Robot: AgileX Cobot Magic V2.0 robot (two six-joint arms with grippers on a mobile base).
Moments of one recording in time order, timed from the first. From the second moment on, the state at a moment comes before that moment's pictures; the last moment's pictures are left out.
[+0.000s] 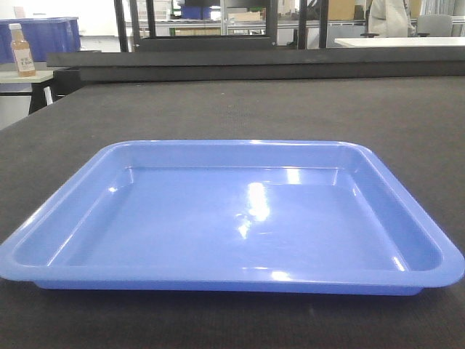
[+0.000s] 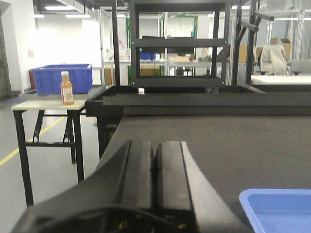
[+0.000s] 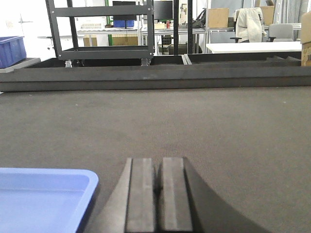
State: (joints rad) left arm -0.06 0.02 -0.20 -0.03 0.12 0.06; right arm 0.00 0.03 -0.32 0.06 0.33 0.05
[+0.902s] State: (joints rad) left arm -0.06 0.80 -0.68 -0.23 0.84 0.06; right arm 0.00 0.90 -0.83 0.08 1.04 0.05
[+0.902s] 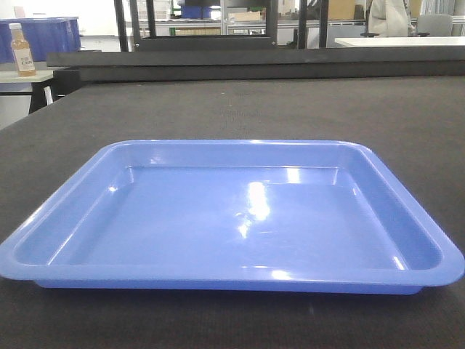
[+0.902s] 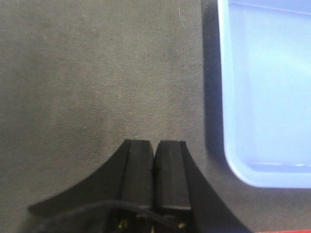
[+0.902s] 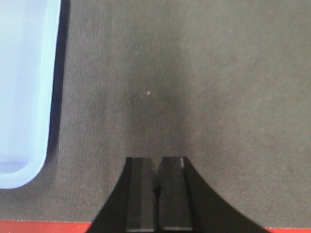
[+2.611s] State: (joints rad) left arm -0.39 1.64 -1.21 -0.11 0.95 -0.26; right arm 0.38 1.68 -1.24 0.02 1.04 0.46
